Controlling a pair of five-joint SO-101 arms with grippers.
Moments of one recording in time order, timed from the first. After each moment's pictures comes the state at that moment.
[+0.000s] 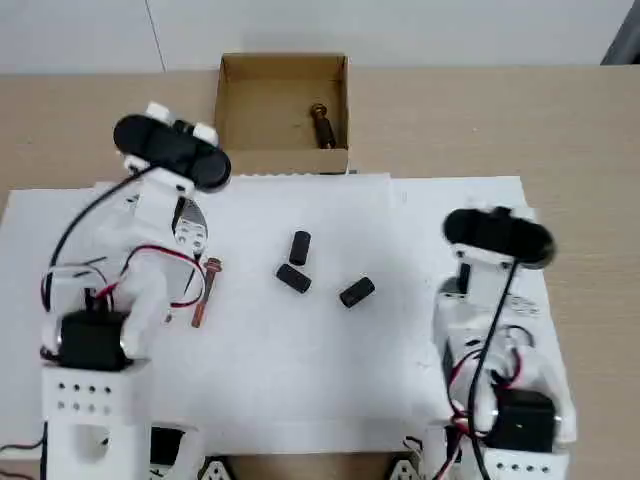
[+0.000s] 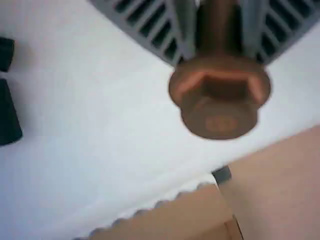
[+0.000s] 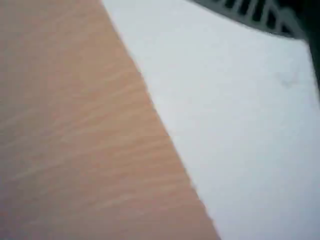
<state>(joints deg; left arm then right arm) 0.7 -52.8 35.1 65.9 -15.6 -0.3 -79.5 56.3 73.0 0.3</state>
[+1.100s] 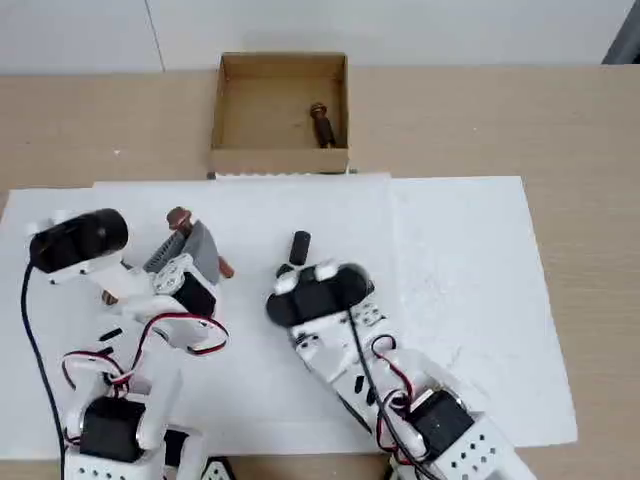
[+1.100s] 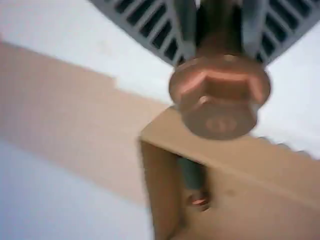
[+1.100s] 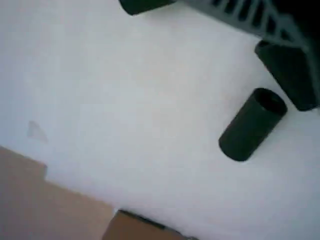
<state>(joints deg) 5.9 -83.8 62.2 51.6 39.3 -44.5 -80.9 77.2 42.2 2.2</state>
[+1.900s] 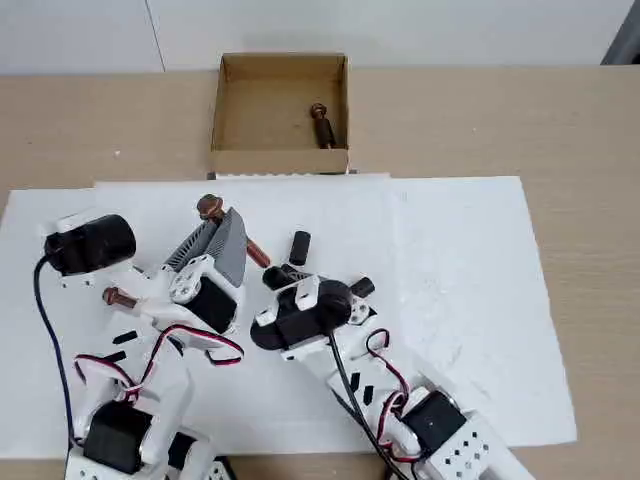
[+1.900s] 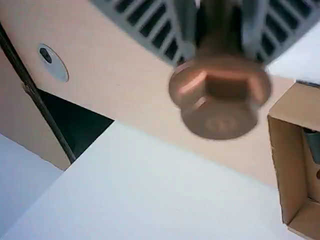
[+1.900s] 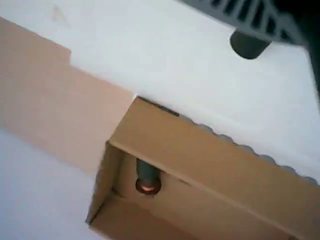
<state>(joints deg) 14.5 -85.3 62.5 44.8 43.1 -44.1 -80.9 81.5 28.3 13.3</state>
